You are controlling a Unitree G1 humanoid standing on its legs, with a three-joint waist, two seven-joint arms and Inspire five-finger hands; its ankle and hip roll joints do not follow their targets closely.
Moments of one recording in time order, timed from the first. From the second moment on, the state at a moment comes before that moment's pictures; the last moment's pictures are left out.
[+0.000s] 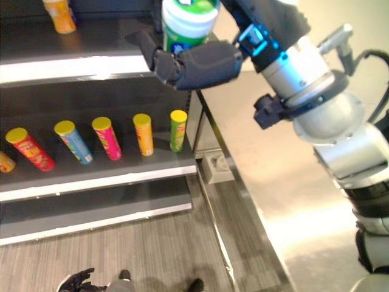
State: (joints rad) left arm 0.16 0.33 -0.07 0.99 -0.16 -0.04 -0.01; right arm -0.92 -1.09 0.35 -0.26 0.35 -0.24 -0.04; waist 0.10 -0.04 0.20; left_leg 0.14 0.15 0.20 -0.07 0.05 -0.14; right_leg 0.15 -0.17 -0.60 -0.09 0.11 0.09
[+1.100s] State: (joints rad) left arm 0.18 0.31 -0.12 0.96 -0.25 -0.04 0.01; right arm -1.23 -0.87 0.70 0.41 0.24 -0.11 -0.13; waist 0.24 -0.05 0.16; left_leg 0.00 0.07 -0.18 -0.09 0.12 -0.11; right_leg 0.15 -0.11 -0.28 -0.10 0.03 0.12
